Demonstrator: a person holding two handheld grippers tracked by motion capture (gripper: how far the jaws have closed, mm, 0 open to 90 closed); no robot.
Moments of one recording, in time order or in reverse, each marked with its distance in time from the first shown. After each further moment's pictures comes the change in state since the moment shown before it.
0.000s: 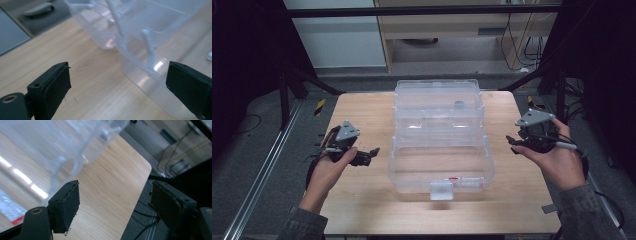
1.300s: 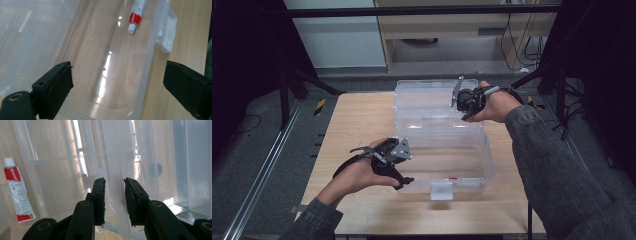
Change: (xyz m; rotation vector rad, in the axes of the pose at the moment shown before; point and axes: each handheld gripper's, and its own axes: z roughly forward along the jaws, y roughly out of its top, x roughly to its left) left arm -0.092 0.052 0.036 0.229 -0.360 0.423; right arm 0.028 0.145 0.109 0.224 0.438 -0.605
